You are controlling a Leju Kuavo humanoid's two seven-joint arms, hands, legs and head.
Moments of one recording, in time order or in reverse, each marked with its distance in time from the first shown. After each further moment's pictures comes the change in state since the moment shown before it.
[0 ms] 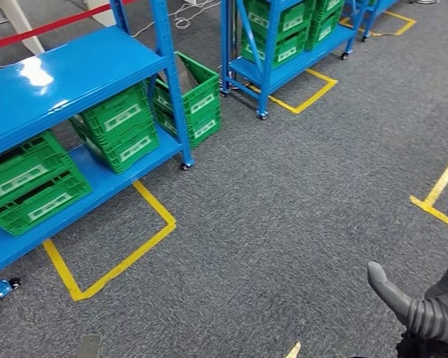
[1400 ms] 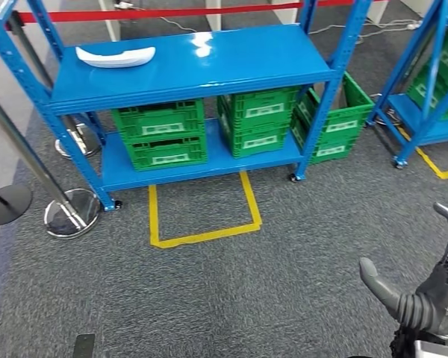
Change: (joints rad) left arm -0.008 0.000 0.021 0.000 0.028 -0.018 -0.027; right arm -0.015 -0.001 0.019 0.053 0.012 0.000 0.091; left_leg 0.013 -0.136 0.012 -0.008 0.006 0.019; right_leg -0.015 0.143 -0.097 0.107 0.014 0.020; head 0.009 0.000
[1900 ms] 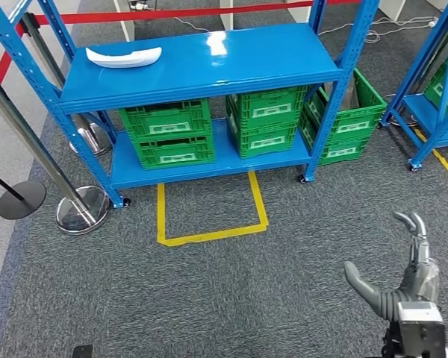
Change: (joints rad) left arm 0.042 0.014 -0.041 0.000 0.079 -0.039 0.039; right arm 0.022 -0.014 -0.006 0.149 -0.086 0.097 0.122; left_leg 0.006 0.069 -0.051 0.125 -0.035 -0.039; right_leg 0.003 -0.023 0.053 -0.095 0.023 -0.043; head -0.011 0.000
